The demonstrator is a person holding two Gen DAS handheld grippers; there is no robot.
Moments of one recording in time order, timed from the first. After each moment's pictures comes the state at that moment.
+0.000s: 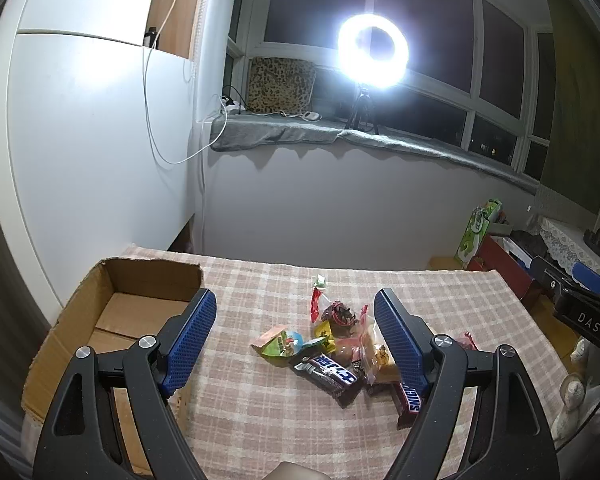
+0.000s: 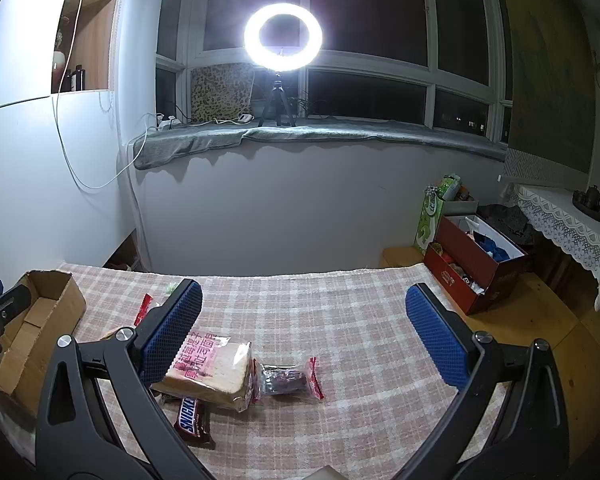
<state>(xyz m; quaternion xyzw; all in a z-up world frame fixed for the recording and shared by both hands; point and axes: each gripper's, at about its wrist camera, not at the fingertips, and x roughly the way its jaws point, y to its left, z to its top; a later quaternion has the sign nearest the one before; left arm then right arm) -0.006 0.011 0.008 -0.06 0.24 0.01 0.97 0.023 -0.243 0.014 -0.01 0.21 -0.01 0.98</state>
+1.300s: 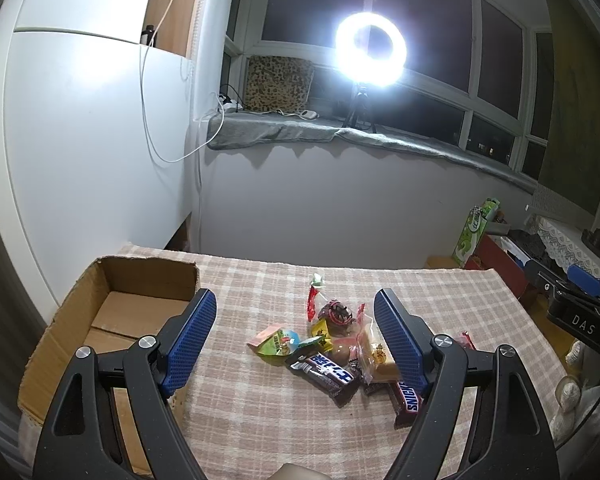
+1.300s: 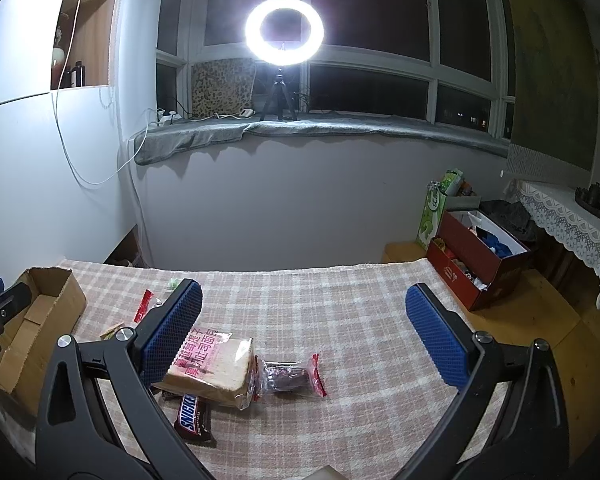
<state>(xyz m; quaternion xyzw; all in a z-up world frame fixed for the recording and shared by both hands) -0.006 0.007 0.006 -0.06 0.24 0.01 0.97 0.025 -0.240 0.010 -0.01 0.22 -0.01 0.98</state>
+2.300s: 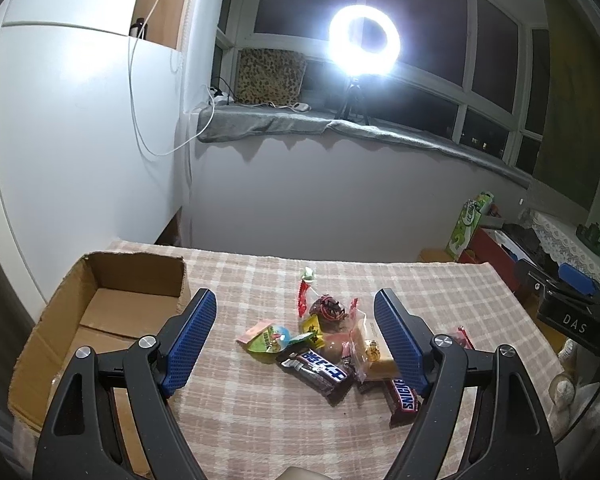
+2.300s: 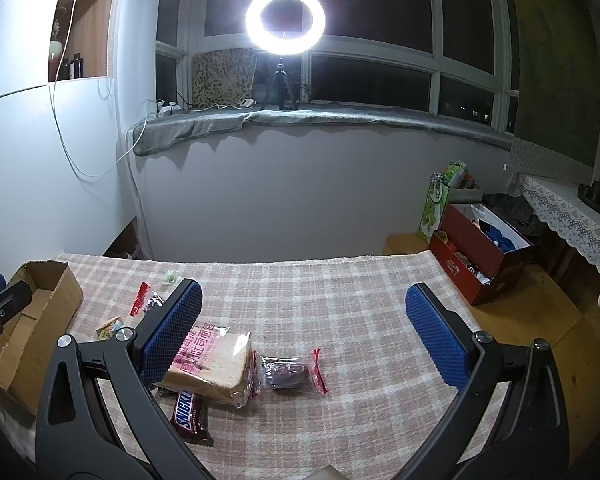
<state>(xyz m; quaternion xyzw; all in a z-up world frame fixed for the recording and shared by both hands) 0.001 0.006 0.000 -0.07 0.26 -0.01 0.96 0.026 -0.244 -0.003 -0.01 0.23 -0.01 0.97</state>
